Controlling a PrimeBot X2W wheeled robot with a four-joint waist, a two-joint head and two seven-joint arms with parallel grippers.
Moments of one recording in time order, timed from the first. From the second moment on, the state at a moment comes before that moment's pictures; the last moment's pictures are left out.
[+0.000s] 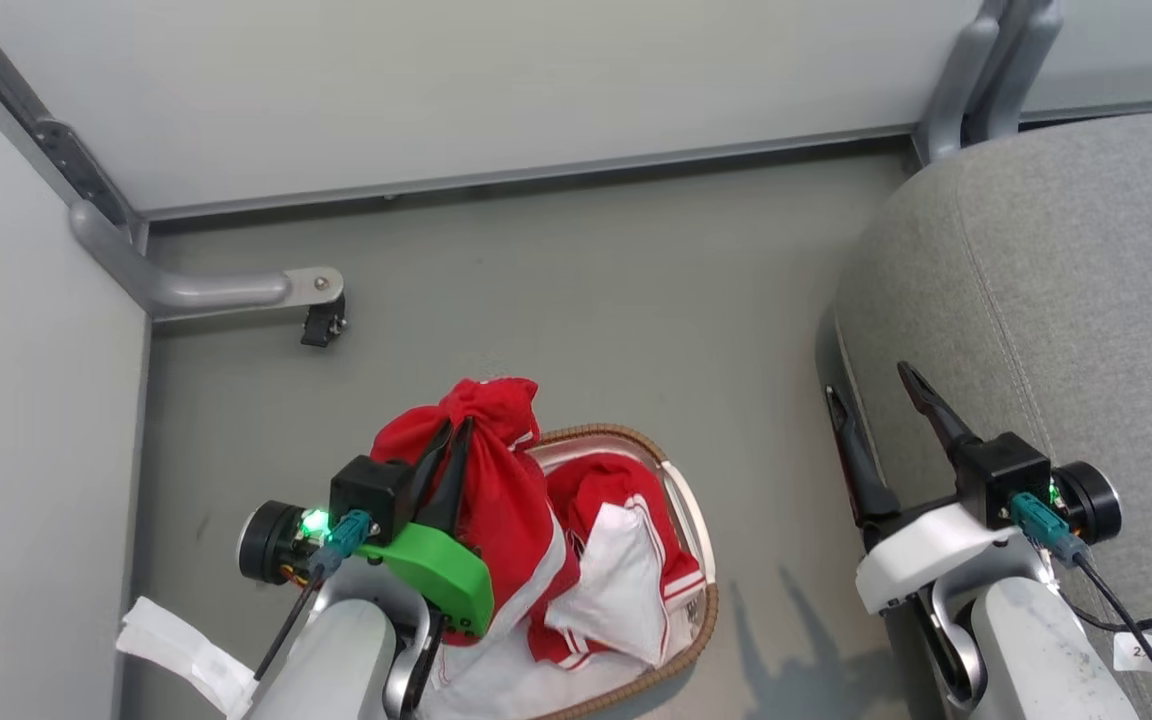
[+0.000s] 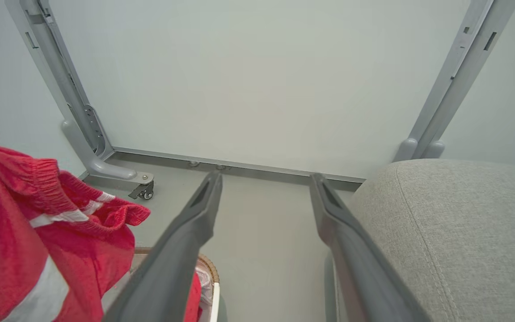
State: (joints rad) left arm -0.36 0.05 -0.42 0.59 -0.26 -0.09 -0.26; right arm -0.25 -0.05 0.08 0.31 0.04 0.13 -0.26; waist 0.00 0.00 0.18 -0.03
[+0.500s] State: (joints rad) left arm -0.39 0.05 -0.41 0.36 -0.28 -0.06 -0.26; right arm -0.15 -0.05 0.13 0.33 0.07 0.13 -0.26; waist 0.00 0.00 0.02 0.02
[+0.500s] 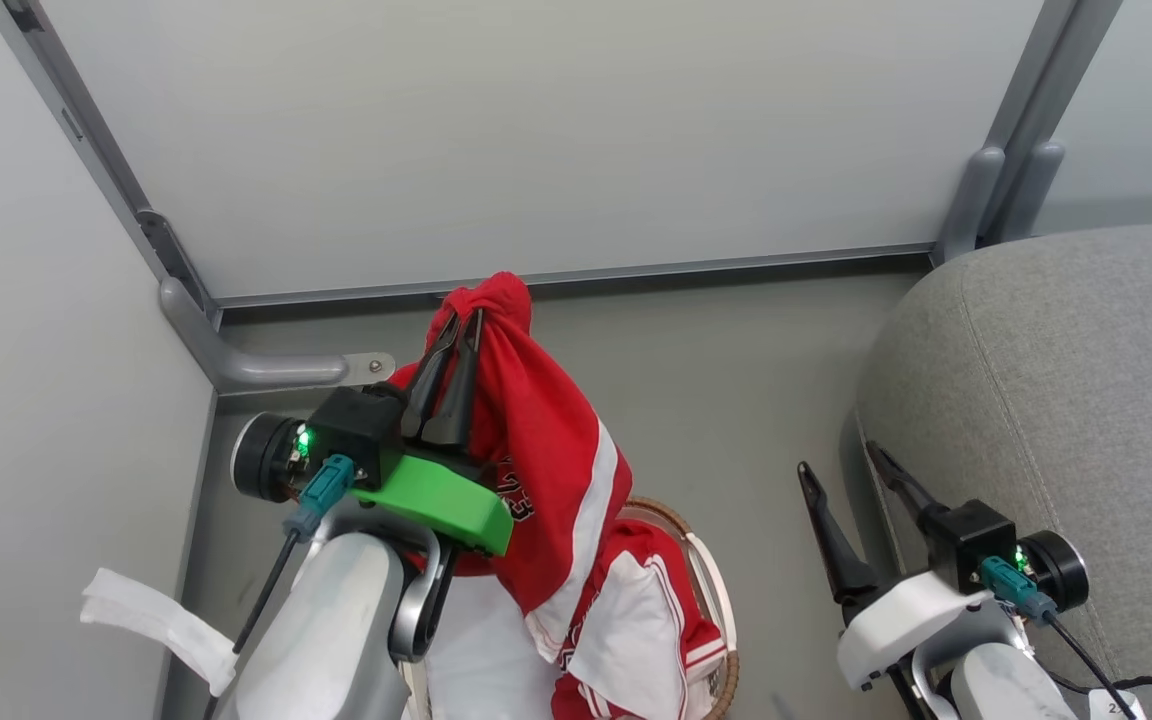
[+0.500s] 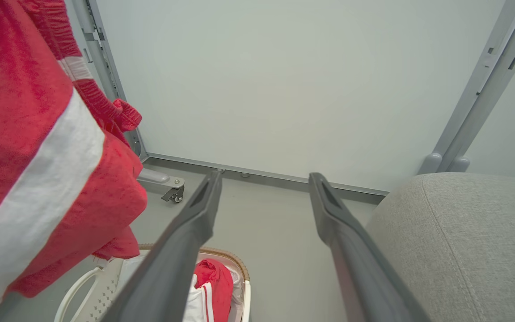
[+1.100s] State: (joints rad) left arm -0.40 0.05 -0.50 0.33 -0.34 -0.03 -0.26; right arm -0.29 -0.05 0.59 0.31 0.22 0.13 -0.26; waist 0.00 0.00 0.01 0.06
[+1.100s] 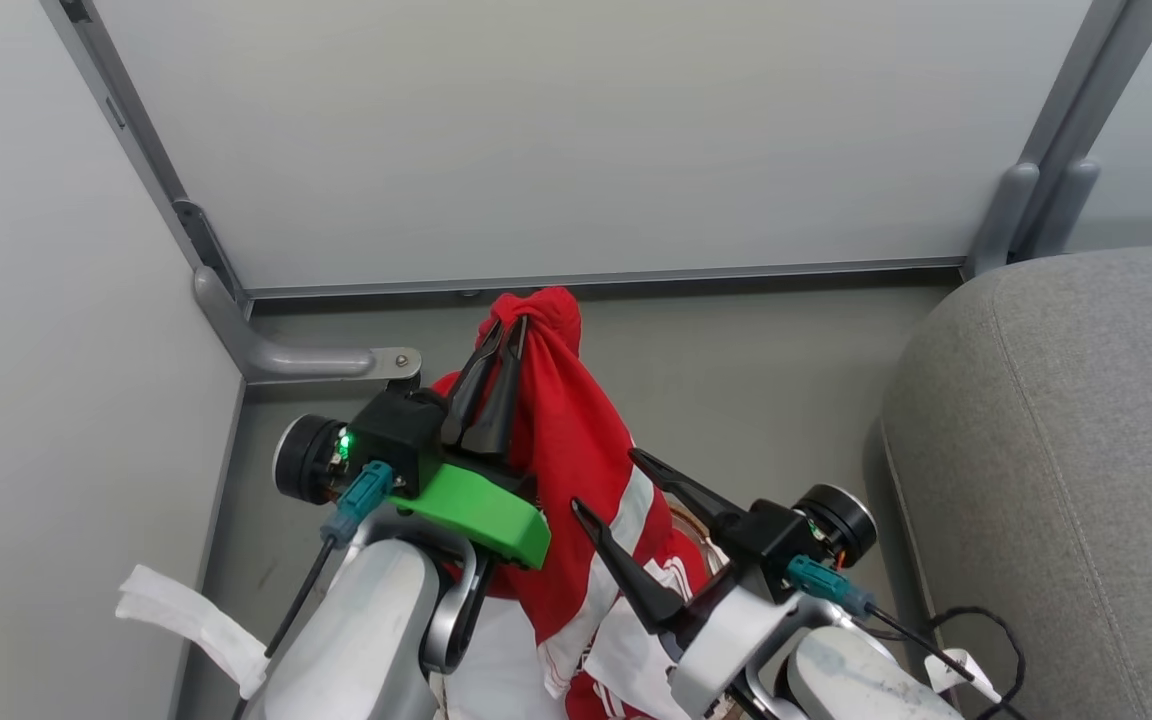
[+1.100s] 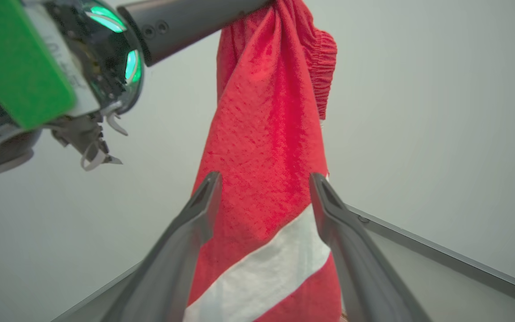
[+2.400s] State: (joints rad) left arm -0.47 0.05 -0.75 0.28 -0.44 -0.01 -0.26; right arm -0.44 -0.05 0.58 0.64 0.25 0.13 -0.26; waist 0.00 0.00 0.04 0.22
